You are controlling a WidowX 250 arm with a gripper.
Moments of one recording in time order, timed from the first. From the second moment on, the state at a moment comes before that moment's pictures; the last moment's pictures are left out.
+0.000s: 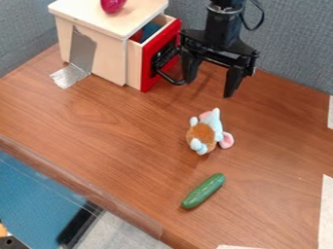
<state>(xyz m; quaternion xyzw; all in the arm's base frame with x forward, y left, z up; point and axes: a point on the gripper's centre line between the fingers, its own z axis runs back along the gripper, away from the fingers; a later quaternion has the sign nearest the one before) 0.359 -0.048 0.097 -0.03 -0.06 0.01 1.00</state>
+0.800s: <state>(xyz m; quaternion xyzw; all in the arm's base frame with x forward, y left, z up) 0.425 -0.010 0.069 0.02 -0.07 -0.01 1.00</state>
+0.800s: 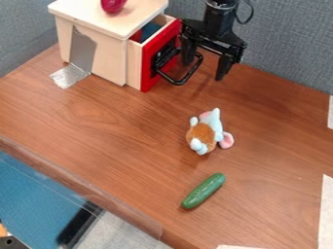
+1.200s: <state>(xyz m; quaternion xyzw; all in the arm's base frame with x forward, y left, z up) 0.444 0.004 0.046 0.06 -0.05 -0.01 1.00</state>
